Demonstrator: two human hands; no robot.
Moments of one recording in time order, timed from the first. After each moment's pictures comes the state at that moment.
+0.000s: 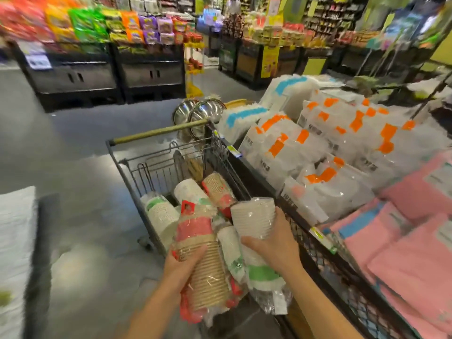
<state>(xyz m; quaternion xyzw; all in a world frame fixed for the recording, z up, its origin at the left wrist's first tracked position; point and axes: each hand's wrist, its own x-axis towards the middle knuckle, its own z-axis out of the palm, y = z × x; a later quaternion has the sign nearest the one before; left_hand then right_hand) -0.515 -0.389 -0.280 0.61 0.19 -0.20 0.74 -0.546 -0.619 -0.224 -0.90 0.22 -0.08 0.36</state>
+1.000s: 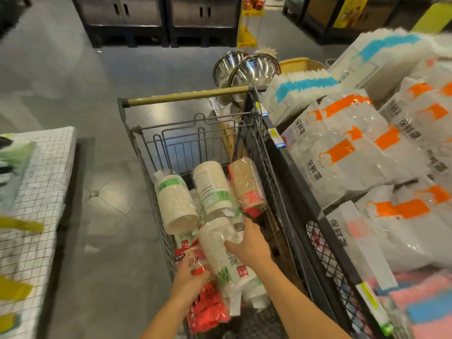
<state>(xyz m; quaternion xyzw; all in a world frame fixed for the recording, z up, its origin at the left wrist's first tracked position) -0.442 -0.435 -0.381 0.69 0.31 -0.27 0.59 -0.370 -0.607 -0.352 -0.93 0.11 0.21 0.28</state>
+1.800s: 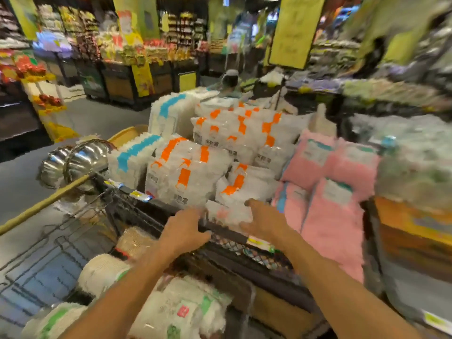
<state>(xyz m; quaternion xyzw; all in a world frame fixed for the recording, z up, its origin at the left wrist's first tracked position) -0.356 -0.588 -0.150 0.86 -0.47 -0.13 0.14 -0.515 -0.758 -0.149 -0.92 0.35 0.01 0.16</state>
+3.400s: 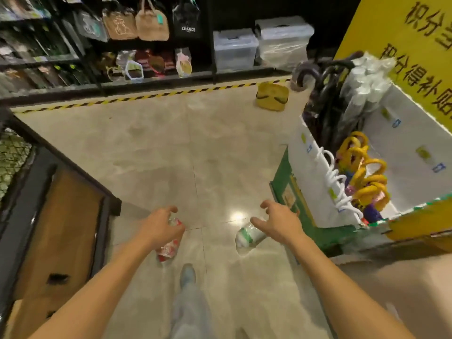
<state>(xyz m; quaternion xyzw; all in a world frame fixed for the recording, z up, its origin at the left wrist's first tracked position) -1.546 -0.569 -0.326 0.13 -0.94 -0.21 -0.25 -1.576 -0.266 -0.345 0.02 0.95 -0.21 0.24</state>
